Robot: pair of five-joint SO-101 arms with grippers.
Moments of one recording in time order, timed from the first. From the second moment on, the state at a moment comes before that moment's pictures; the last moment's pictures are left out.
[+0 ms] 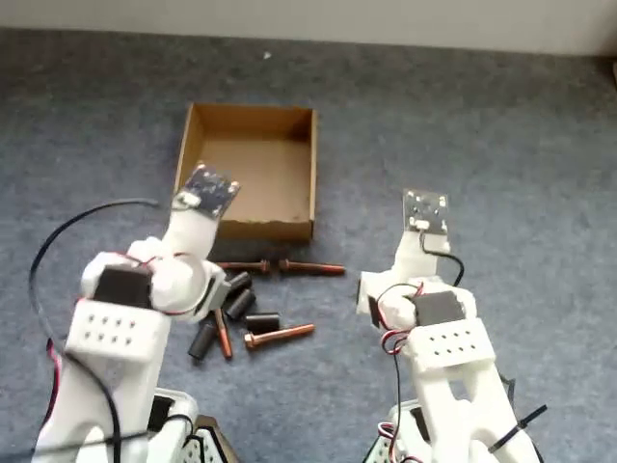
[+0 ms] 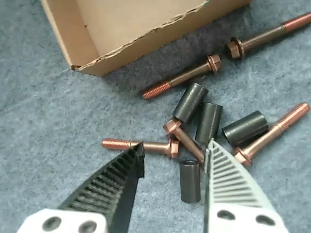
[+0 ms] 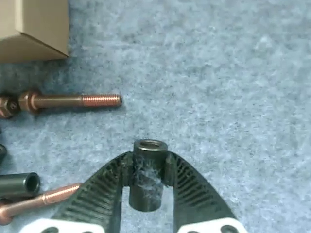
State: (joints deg) left arm 2.2 -47.1 47.3 76.4 -13.2; right arm -15.6 -47.7 63.9 54.6 -13.0
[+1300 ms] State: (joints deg) left arm 4.8 -2.5 43.9 59.6 6.8; right arm -15.5 -47.7 63.9 54.6 -13.0
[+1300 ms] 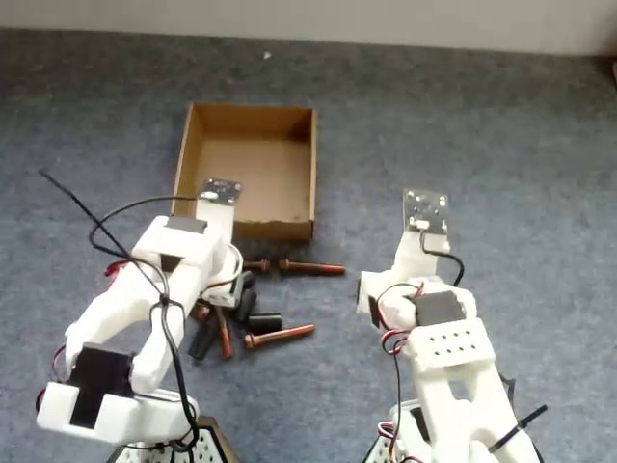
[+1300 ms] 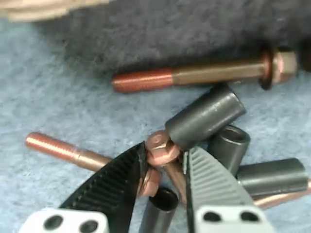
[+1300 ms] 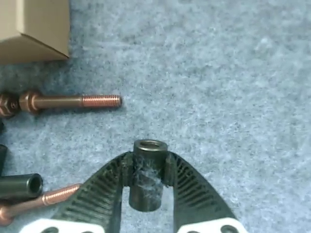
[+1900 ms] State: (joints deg) left arm 4.9 -30.5 43.8 65.6 6.8; right arm -16.3 -47.7 63.9 54.6 -13.0
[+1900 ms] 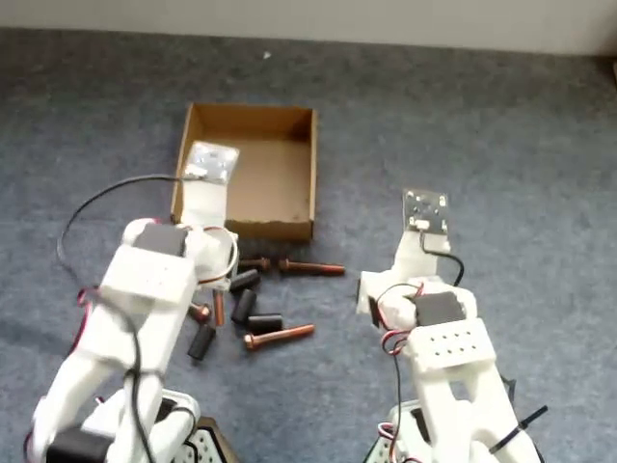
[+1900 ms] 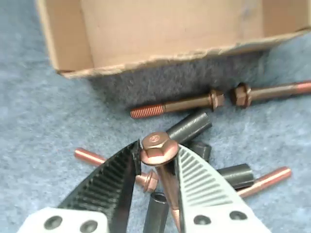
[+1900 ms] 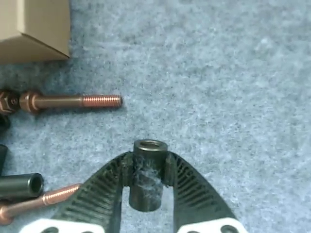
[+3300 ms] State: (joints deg) left arm 11.5 -80.2 45.2 58.2 10.9; right arm -55.7 -96.3 84.2 31.4 9.6
